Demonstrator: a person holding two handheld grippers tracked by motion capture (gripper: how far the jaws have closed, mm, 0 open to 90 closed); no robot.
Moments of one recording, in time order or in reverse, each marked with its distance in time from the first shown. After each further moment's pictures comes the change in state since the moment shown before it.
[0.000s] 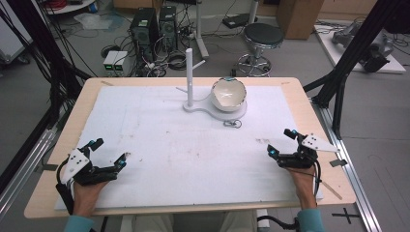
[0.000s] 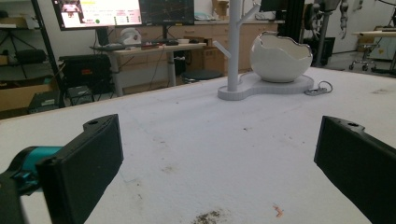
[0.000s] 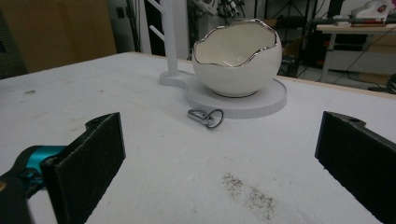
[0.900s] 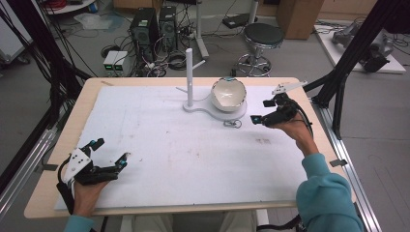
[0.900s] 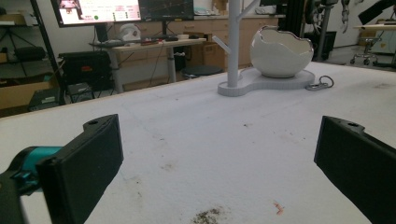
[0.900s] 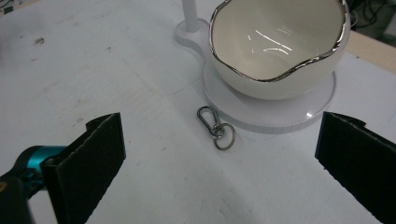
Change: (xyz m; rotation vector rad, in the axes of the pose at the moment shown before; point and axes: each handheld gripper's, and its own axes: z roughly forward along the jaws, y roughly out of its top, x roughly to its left) left arm -0.001 0.001 0.002 0.021 -0.001 0.010; right arm -0.030 0.112 0.106 0.502 0.197 -0.033
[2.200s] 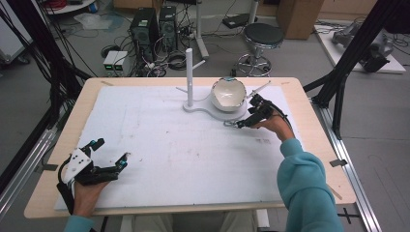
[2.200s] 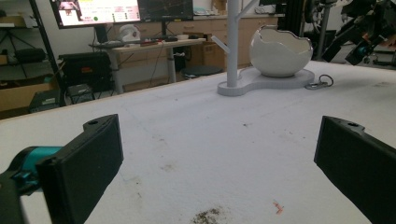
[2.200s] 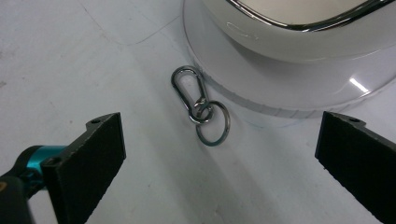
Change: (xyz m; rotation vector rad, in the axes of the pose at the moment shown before) left arm -0.001 0.000 0.000 -0.003 0.000 0.008; right arm -0.023 -0.001 0.085 0.295 0.035 0.000
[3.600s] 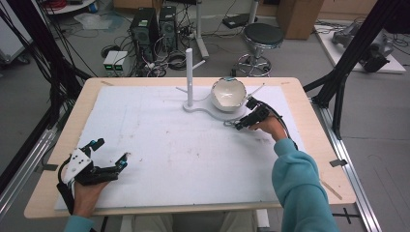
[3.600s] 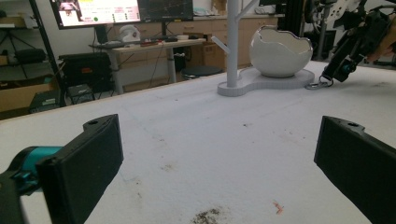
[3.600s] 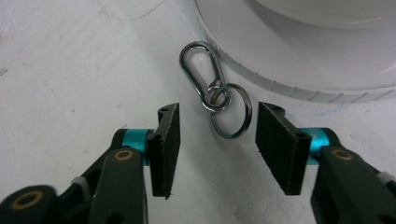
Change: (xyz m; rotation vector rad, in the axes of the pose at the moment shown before) left arm 0.000 0.000 0.000 -0.001 -0.001 0.000; right arm -0.003 -0.001 0.019 0.096 0.075 0.050
